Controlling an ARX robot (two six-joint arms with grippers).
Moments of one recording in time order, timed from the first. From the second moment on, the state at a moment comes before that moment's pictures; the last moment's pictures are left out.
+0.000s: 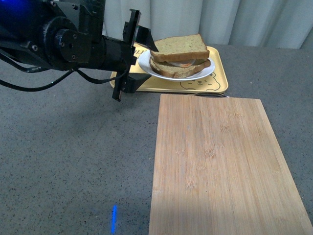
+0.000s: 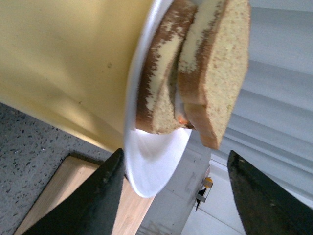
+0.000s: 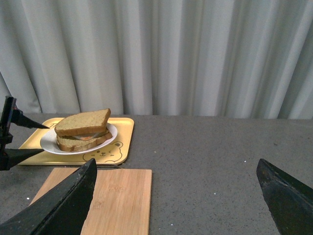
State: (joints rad) left arm -0.26 2.38 1.40 0.48 0.40 -1.37; right arm 0.00 0.00 0.00 0.00 0.00 0.00
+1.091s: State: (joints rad) left arm -0.10 1.43 0.25 1.16 -0.10 -0.01; right arm 0.00 0.00 0.00 0.00 0.00 0.00
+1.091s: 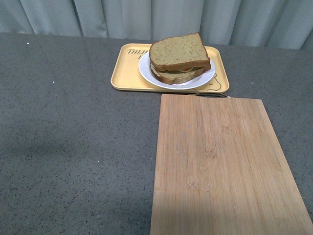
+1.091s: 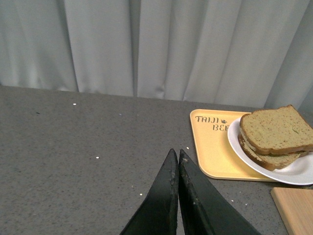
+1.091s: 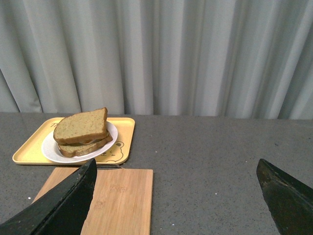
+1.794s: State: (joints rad) left arm 0.00 0.80 0.02 0.77 0.00 -0.01; right arm 0.00 0.00 0.00 0.00 0.00 0.00
